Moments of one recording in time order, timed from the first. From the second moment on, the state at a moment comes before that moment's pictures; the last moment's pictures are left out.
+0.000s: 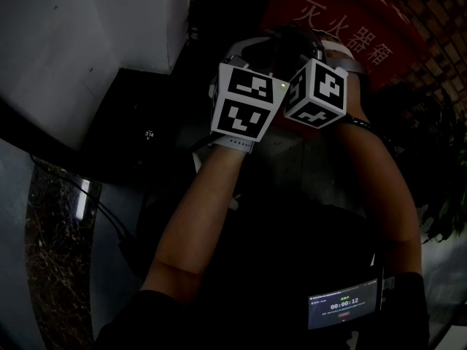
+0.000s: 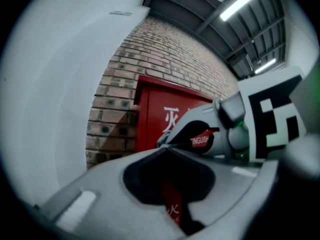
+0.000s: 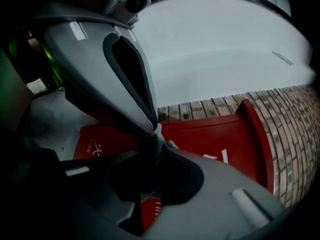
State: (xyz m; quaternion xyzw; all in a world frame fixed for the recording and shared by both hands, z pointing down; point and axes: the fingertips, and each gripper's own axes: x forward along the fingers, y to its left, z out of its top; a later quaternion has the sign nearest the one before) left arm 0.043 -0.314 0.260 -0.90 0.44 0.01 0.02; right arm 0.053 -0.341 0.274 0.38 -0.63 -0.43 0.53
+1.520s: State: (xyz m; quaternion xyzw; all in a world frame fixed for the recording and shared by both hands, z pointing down) left arm 0.181 -0.237 0.280 -0.94 0.33 -0.02 0.04; right arm 0.300 -0.283 0.287 0.48 -0.54 -0.30 0.62
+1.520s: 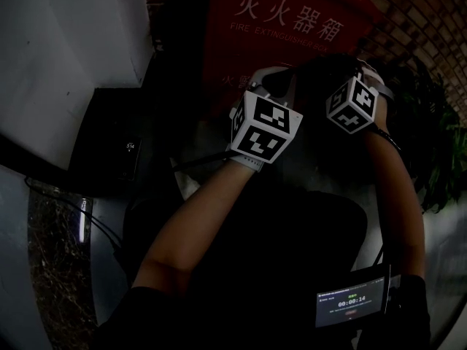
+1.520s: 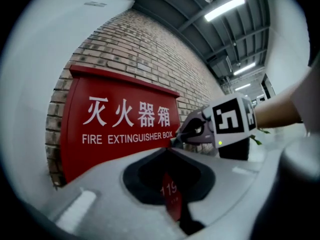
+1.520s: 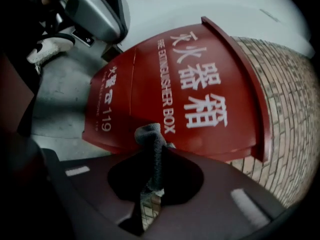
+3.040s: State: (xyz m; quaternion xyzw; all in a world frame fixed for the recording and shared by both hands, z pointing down) left arm 0.027 -0.321 0.313 -0.89 0.45 -0.03 -0.01; right arm 0.060 -0.340 0.330 0.38 -0.66 -0.38 0.53
